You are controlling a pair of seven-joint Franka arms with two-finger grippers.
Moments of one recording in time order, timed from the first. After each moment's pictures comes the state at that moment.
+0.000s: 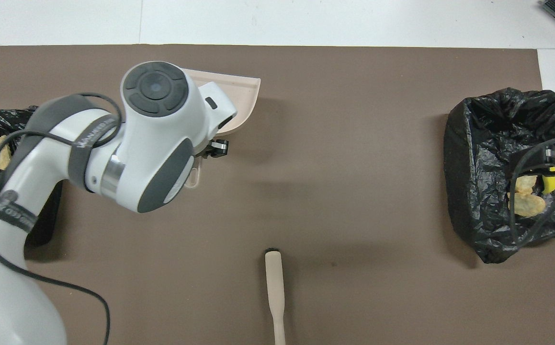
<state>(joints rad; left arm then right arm) -0.41 0.33 -0.12 -1.55 0.12 1.87 -0.39 -0.02 -0.01 0.00 -1.51 0.00 1.42 0.12</state>
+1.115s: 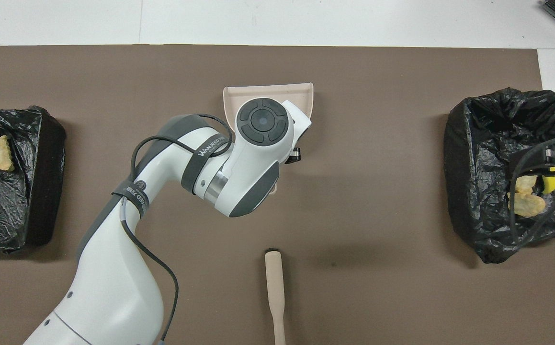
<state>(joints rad) -0.57 0.54 -0.12 -1.46 0.07 2.05 -0.65 -0.02 -0.01 0.00 -1.51 0.00 1.42 0.12</state>
